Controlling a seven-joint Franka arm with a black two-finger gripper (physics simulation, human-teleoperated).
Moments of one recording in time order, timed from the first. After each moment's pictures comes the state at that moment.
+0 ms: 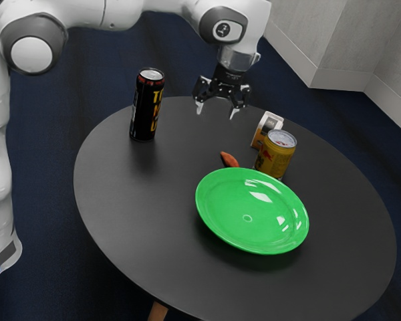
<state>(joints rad) 0.20 0.08 -0.08 -1.58 0.01 1.59 -1.35</state>
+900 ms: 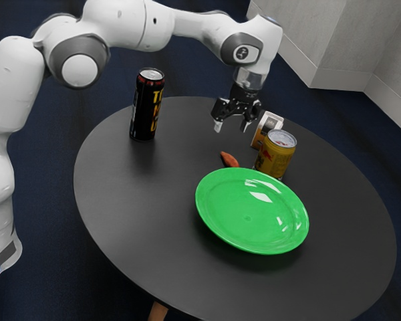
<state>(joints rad) 0.28 0.38 -0.14 -1.35 0.00 1.63 -1.60</state>
